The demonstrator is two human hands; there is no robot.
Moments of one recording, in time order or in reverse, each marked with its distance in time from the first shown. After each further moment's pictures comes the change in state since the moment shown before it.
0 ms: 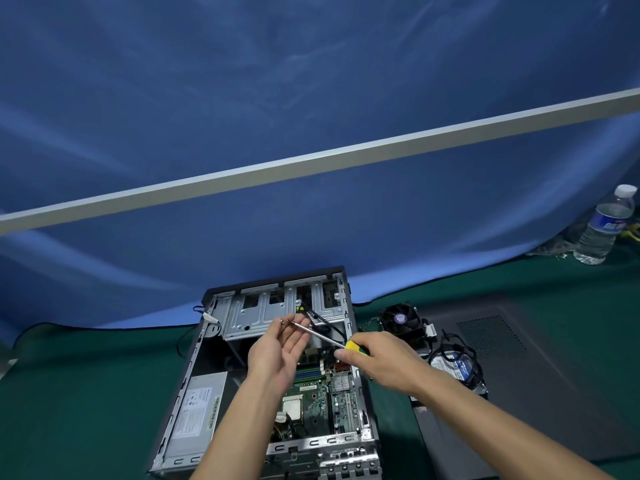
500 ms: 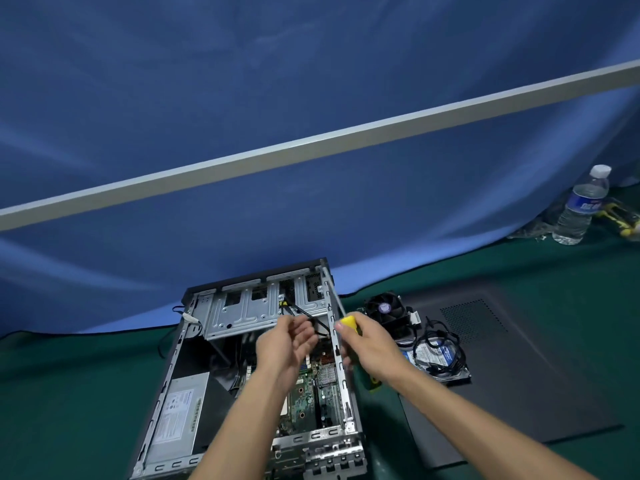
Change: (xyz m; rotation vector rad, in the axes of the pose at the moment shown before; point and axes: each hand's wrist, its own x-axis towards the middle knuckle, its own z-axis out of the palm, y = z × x) left_hand 0.002 -0.028 0.024 0.269 0.027 -0.001; right_hand -0.001 0.003 0.010 0.705 0.169 0.189
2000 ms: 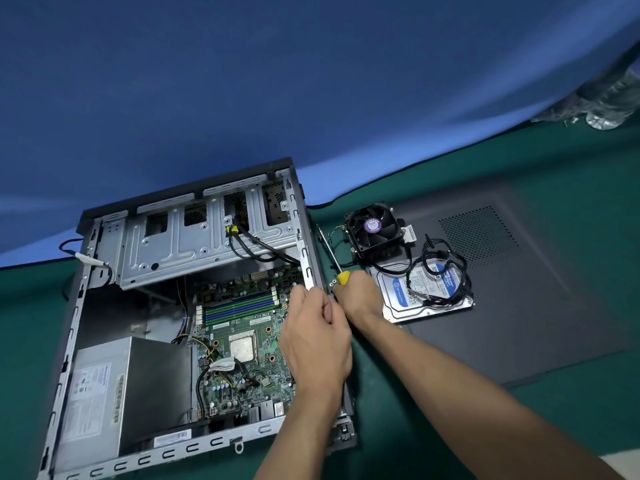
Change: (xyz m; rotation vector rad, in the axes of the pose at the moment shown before) left_hand 0.035 -0.120 0.020 1.123 0.171 0.629; right_hand 0.109 0.150 0.021 -0.533 0.298 0.567
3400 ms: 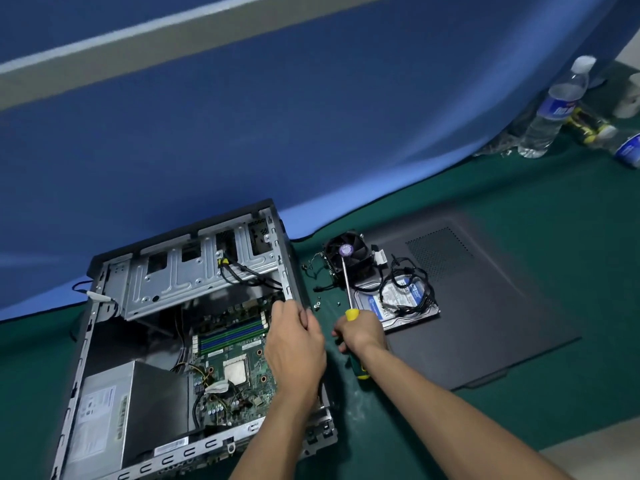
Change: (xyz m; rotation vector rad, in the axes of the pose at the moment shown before) left_hand -0.004 0.000 -0.004 0.120 0.007 0.067; right_hand -0.057 0.032 -0.039 0.493 -0.089 0.195
